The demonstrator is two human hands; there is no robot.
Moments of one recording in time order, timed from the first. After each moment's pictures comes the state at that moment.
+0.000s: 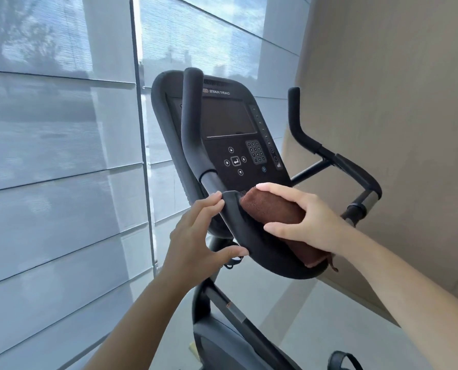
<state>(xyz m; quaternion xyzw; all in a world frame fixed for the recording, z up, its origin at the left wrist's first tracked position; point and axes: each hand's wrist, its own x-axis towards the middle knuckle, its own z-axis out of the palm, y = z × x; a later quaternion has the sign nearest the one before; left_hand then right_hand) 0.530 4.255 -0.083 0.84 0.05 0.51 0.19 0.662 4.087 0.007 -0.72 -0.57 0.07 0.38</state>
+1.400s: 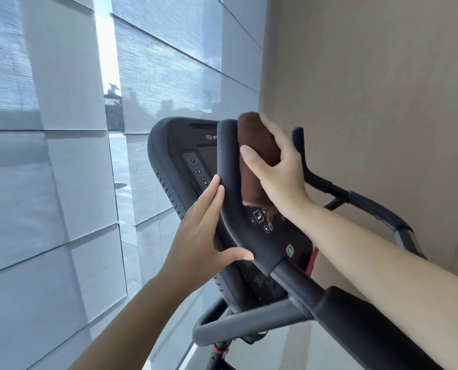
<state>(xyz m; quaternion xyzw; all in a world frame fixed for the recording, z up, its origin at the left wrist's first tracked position) 0.582 4.440 -0.002 0.86 -0.07 0.49 0.14 0.674 4.324 0.093 -0.58 -0.43 -0.22 0.65</state>
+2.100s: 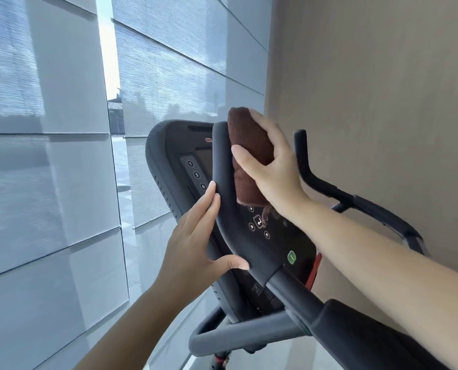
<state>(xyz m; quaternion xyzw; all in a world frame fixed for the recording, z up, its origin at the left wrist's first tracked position) 0.582 4.437 -0.007 0.85 -0.04 0.51 0.13 0.679 4.324 0.102 -0.58 -0.49 -0.23 0.61</state>
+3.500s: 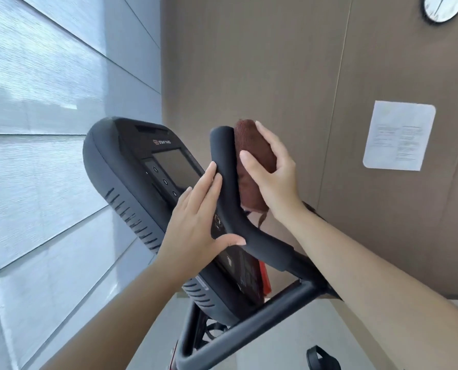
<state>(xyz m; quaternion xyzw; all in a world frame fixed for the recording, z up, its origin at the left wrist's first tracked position) 0.622 4.491 0.021 0.79 -0.27 0.52 0.17 0.640 4.344 0.094 -0.65 -0.30 -0.37 0.59</state>
